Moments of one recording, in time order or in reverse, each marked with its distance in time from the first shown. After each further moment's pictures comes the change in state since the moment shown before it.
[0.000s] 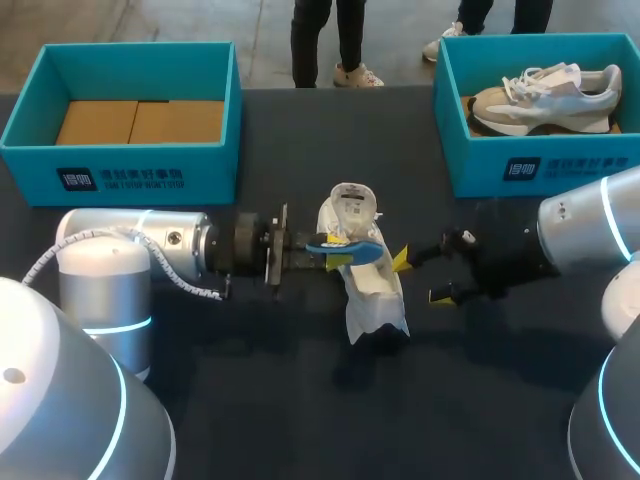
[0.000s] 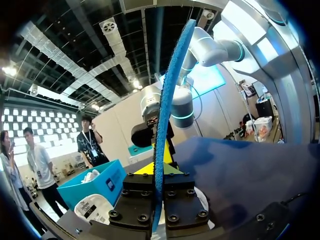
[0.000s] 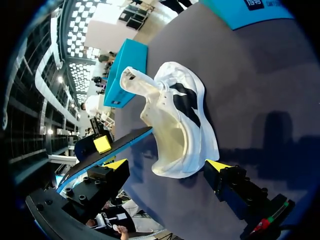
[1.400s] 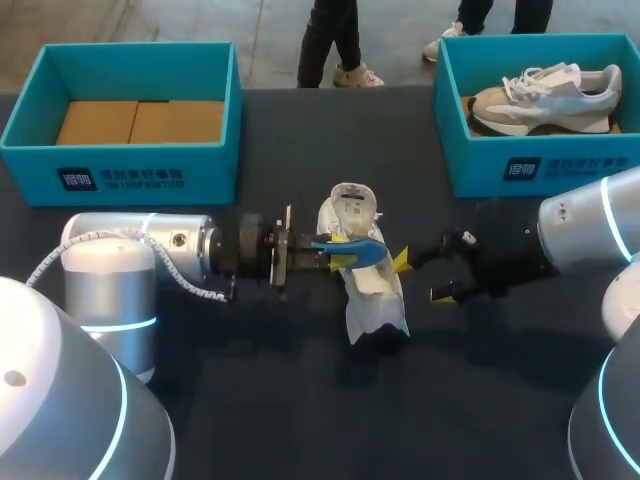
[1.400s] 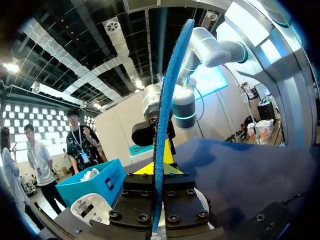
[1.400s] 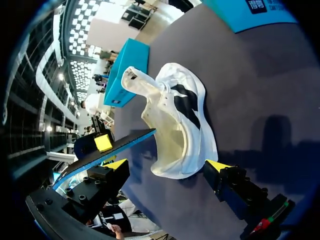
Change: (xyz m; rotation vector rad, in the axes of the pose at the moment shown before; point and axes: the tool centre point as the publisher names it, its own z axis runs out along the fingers) left arm 0.000 0.003 0.006 0.002 -0.014 -0.025; right arm -0.002 0.001 -0.001 -0.011 -0.010 -0.045
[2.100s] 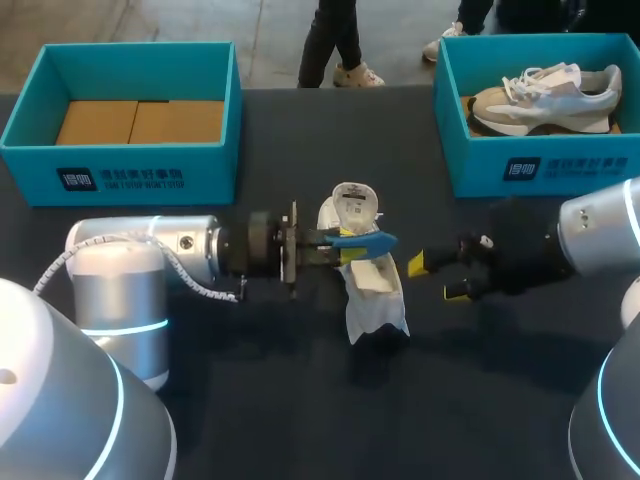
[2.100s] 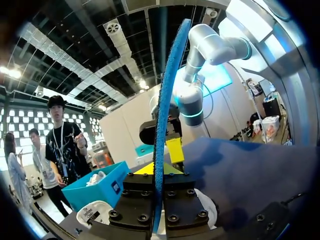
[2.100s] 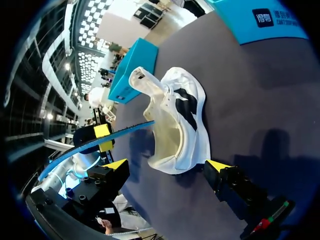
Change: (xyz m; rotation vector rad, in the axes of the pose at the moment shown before) left arm -0.008 -0.010 0.013 -0.001 -0.057 0.029; right arm -0.008 -0.004 -0.019 -0.010 0.012 -0.098
